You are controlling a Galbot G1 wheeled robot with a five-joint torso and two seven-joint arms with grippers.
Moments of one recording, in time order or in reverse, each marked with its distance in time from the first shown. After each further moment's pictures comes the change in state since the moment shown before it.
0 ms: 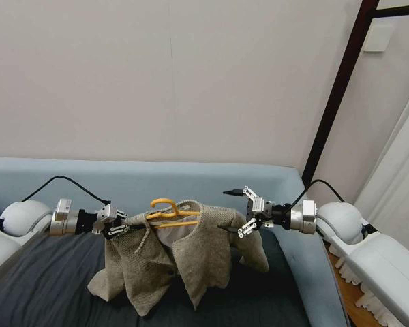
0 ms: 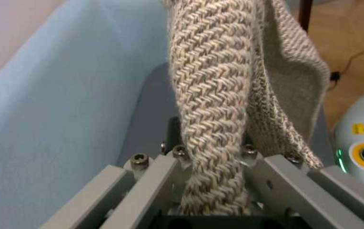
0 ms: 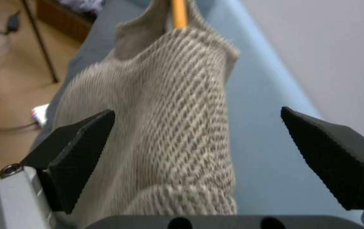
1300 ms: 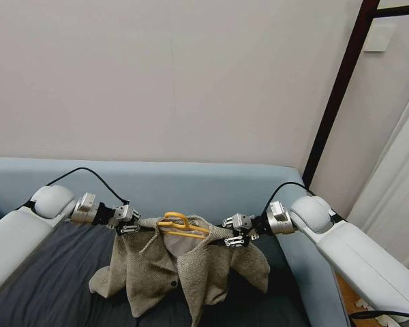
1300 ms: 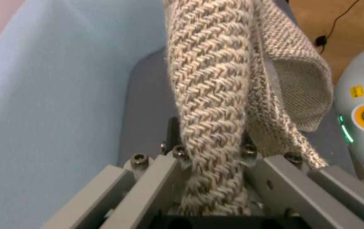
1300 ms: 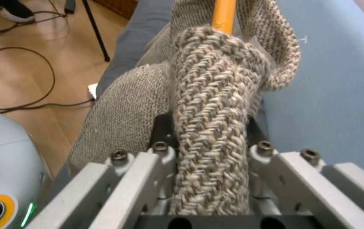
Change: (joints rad) left arm -0.140 -0.147 0.067 0.112 0.178 -0.058 0.112; right arm 0.087 0.122 -0.111 -0.127 -0.104 -0.092 -0.141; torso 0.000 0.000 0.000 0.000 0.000
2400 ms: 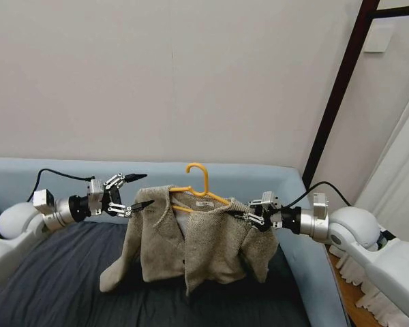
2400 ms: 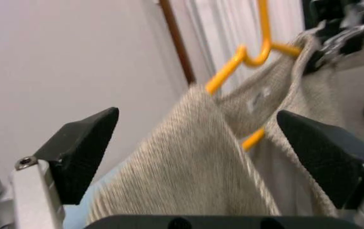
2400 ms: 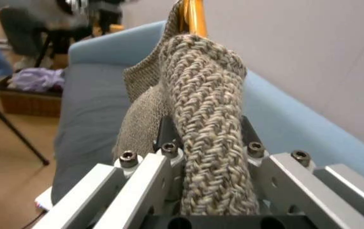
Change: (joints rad) left arm 0.502 0.127 -0.334 -0.334 -0.521 -0.148 -0.536; right arm -0.228 -0.280 0.163 0.360 0.515 -0.093 0.523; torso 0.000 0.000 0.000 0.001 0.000
